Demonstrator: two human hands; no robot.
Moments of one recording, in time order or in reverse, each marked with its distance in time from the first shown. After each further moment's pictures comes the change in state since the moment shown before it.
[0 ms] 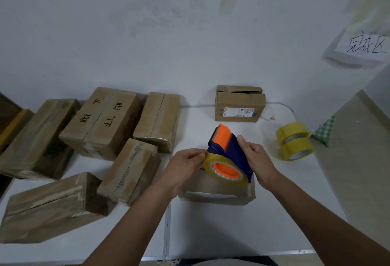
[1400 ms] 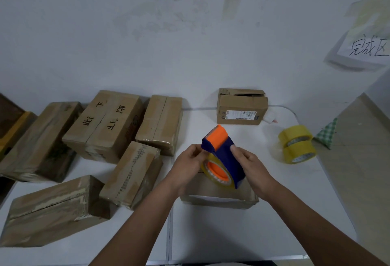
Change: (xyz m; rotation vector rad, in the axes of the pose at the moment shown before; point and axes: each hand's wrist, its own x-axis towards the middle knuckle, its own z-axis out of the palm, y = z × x) left_hand 0.016 -0.004 0.000 0.042 0.007 0.042; right_hand -0.011 0.002 0.020 0.065 -0.122 0.024
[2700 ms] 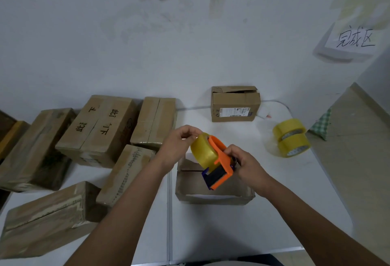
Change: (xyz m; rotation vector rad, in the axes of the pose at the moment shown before) left_hand 0.037 0.023 -0.025 0.184 0.008 0.256; right_hand 0.001 0.017 -0.014 -0.321 -0.042 -0.220
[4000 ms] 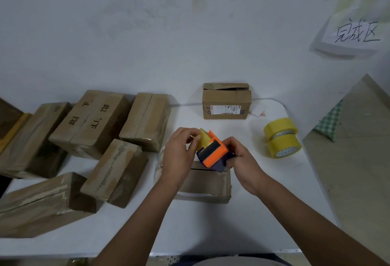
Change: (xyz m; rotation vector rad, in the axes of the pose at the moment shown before) left_hand -0.024 0.021 0.096 0.475 0.400 0.245; right_hand -0.009 -0.007 -0.052 0.350 0.028 0.151
